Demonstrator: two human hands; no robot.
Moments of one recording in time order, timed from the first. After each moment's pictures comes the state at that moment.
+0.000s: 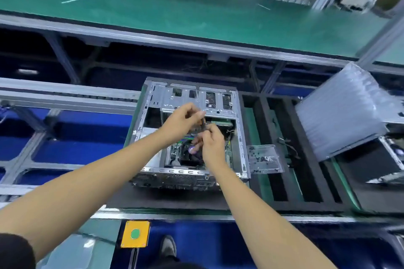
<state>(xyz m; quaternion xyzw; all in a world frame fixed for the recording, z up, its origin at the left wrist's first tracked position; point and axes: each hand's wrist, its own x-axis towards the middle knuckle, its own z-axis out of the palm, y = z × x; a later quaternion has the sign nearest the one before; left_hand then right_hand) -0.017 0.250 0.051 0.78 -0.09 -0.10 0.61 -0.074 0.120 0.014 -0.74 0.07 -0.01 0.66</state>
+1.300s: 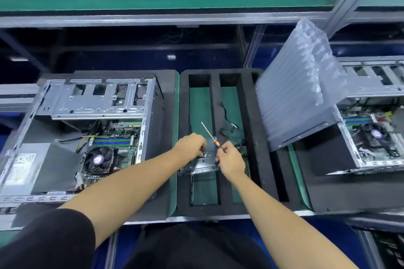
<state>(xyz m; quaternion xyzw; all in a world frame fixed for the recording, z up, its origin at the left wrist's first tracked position) 0.029 -0.080 -0.056 0.93 -0.16 -0.32 0.10 -0.038 -0.231 -0.100 -0.86 0.24 0.17 0.41</state>
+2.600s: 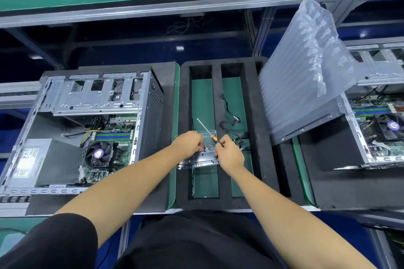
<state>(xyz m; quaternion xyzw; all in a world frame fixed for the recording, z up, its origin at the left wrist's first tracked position) 0.027 -0.082 -0.081 0.93 -0.17 -0.31 0.10 -0.035 -0.240 -0.114 -0.87 0.20 0.19 0.41</state>
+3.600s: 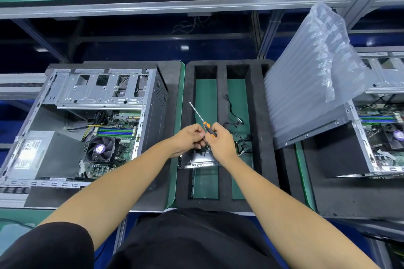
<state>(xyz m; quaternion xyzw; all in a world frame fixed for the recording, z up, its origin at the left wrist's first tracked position) 0.020 -0.068 -0.077 0.69 0.06 -0.35 0.63 -0.007 -0.218 -0.092 -0.83 0.10 0.12 0.54</state>
